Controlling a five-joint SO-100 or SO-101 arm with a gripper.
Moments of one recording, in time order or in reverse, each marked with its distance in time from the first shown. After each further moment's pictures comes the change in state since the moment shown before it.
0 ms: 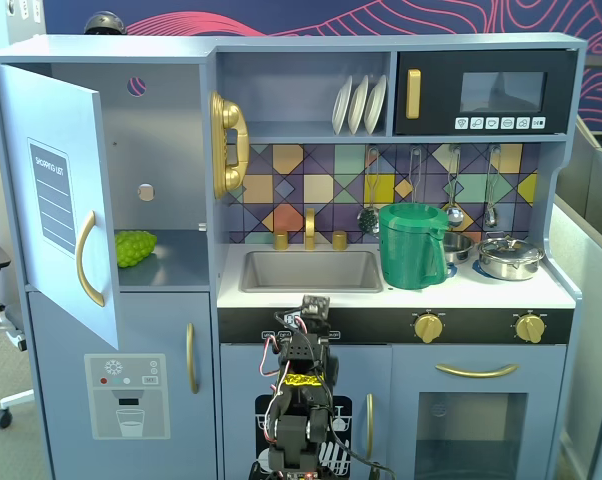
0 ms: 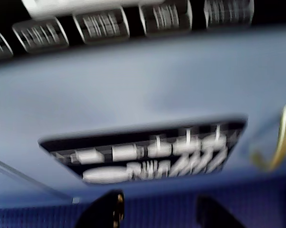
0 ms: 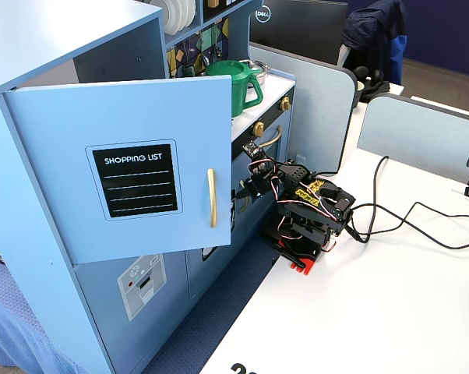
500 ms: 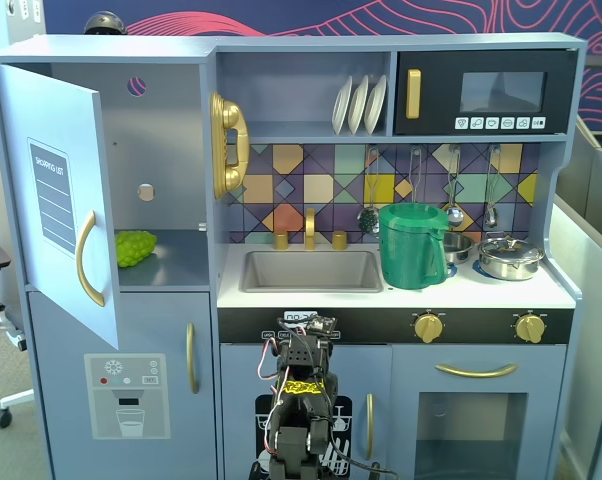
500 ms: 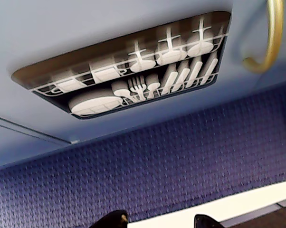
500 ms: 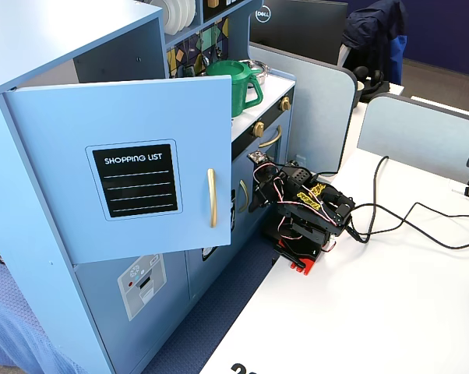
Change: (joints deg) arm -0.5 3.9 0.1 21.5 6.1
